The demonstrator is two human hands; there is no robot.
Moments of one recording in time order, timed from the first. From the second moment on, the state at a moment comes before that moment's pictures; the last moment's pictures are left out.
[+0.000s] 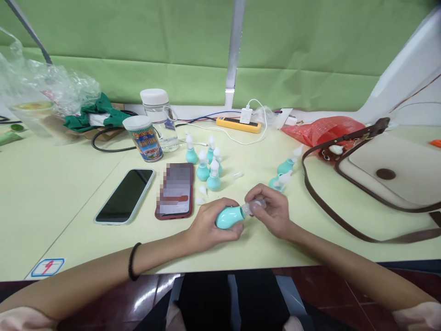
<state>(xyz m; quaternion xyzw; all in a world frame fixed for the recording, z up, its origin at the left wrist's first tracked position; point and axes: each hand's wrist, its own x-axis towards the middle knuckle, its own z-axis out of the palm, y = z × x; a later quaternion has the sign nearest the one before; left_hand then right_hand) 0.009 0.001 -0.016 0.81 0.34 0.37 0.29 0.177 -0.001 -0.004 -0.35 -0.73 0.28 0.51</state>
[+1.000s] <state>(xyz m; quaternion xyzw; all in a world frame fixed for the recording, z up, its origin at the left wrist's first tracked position) 0.007 0.001 -0.024 0.85 0.36 0.33 0.21 0.161 0.000 -0.018 -0.44 -0.73 0.36 0.39</state>
